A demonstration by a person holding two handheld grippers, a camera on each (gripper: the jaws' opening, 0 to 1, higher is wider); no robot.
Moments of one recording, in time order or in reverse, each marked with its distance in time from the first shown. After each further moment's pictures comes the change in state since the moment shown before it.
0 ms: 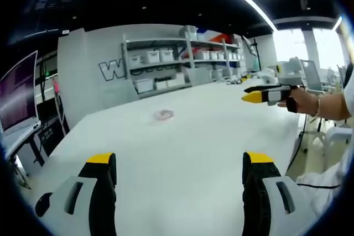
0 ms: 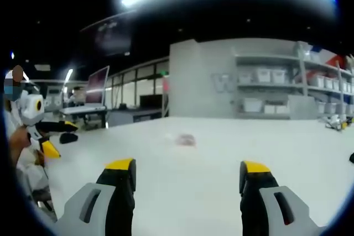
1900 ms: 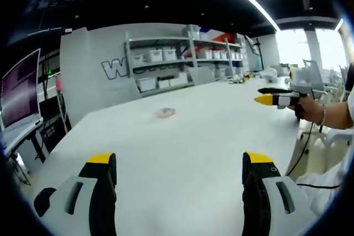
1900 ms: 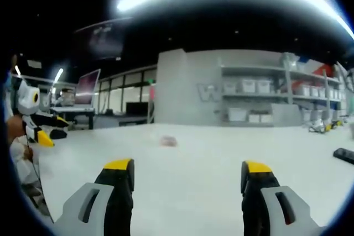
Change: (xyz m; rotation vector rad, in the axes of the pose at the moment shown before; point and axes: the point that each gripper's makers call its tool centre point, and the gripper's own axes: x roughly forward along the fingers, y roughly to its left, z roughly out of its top) left arm 0.000 0.000 -0.006 -0.011 0.005 0.023; right arm -0.038 -0.018 -0.012 -0.038 -0.086 -0.120
